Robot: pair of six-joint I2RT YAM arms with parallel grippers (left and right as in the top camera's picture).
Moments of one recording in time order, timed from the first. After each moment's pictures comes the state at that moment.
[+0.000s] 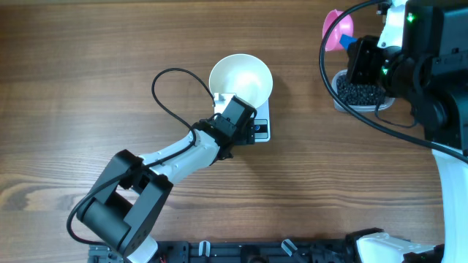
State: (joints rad) left arm -0.66 1.78 0.93 -0.26 -0.22 -0.61; right arm 0.22 1.41 1.92 -1.24 -0.01 0.28
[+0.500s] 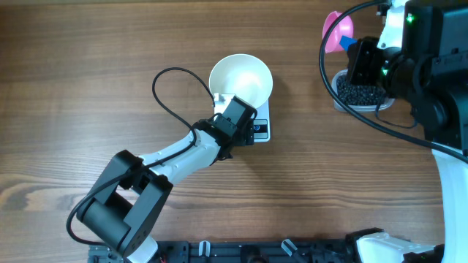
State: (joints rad) left arm -0.66 1.78 0.94 -0.29 -0.24 -0.60; right arm 0.22 1.41 1.92 -1.25 -0.01 0.28
